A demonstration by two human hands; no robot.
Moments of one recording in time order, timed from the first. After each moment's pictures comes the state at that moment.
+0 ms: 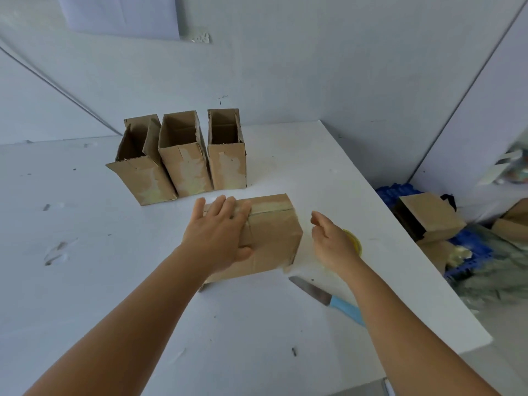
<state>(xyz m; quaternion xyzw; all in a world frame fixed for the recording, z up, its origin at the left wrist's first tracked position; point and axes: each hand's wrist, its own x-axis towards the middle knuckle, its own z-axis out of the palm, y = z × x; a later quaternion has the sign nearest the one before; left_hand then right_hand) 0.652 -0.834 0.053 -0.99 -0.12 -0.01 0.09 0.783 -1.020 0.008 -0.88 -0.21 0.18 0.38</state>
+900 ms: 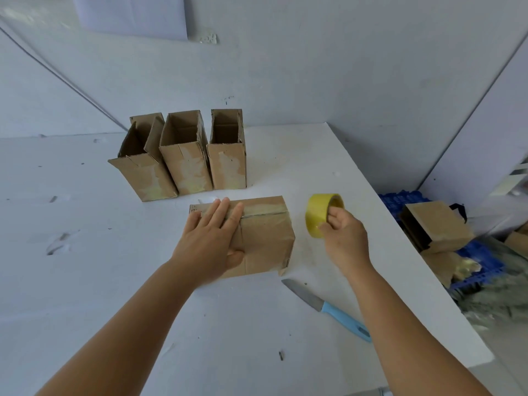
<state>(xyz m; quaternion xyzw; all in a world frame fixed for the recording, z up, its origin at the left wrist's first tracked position) 0.644 -0.847 0.033 -0.99 -0.16 -0.04 -0.01 0.797 -1.036 0.023 -0.85 -0.15 0.06 0.49</state>
